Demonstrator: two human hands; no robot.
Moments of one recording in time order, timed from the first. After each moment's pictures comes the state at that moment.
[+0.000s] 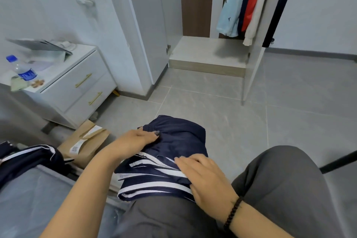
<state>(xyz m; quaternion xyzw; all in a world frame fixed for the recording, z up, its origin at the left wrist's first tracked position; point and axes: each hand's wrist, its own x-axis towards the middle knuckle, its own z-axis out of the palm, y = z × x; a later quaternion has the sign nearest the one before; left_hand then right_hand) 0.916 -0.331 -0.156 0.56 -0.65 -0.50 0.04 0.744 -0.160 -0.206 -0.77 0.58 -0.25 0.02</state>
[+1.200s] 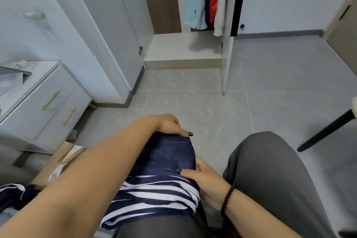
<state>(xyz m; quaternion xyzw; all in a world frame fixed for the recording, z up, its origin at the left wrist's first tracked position) 0.734 -0.390 -0.187 0.37 -0.84 -0.28 -0.29 0.710 -0.183 -0.239 -0.15 0.49 -0.57 0.65</state>
